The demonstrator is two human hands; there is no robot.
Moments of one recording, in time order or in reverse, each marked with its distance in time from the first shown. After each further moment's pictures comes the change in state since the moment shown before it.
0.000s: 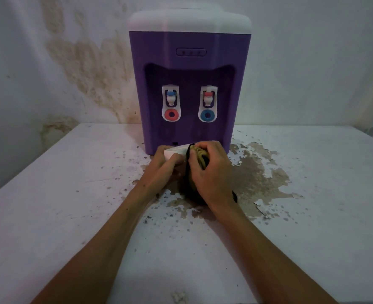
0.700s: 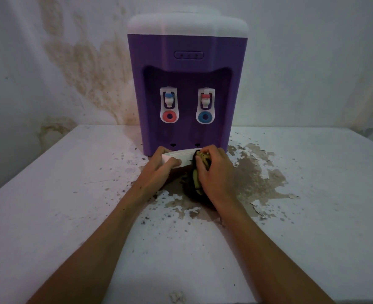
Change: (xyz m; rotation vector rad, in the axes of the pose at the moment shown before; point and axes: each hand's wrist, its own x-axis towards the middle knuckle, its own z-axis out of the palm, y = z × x) left_hand 0.001 -0.002 -0.007 0.205 0.033 0.071; right_hand 0.004 0.029 -0.005 -0.155 -0.133 0.142
